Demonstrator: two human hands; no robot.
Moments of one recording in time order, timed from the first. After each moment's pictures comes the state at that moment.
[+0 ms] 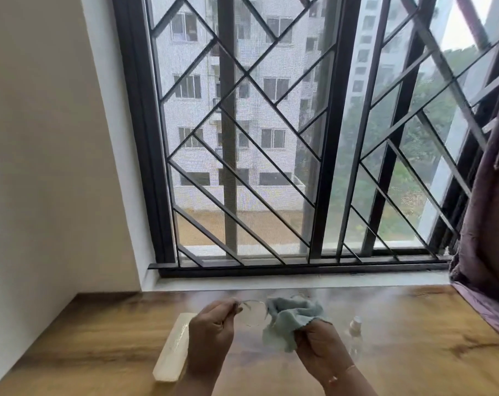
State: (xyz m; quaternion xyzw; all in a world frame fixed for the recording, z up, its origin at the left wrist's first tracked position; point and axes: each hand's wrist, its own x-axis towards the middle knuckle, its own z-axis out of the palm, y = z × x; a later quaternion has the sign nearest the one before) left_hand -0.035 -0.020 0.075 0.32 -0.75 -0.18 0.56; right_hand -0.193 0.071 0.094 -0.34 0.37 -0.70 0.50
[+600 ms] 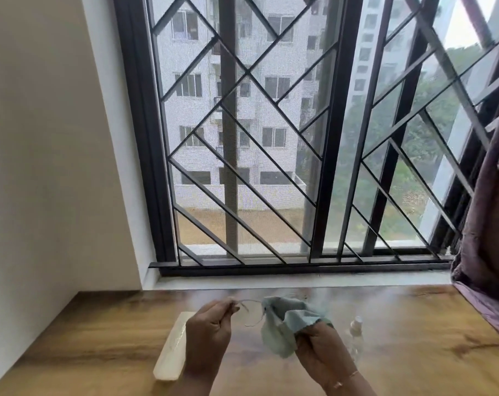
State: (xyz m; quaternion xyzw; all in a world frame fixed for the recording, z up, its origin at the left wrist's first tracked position) left_hand -0.032 -0.023 0.073 0.33 -0.74 -0.17 0.56; right_hand -0.194 0.074 0.083 -0.27 0.37 -0.72 0.52
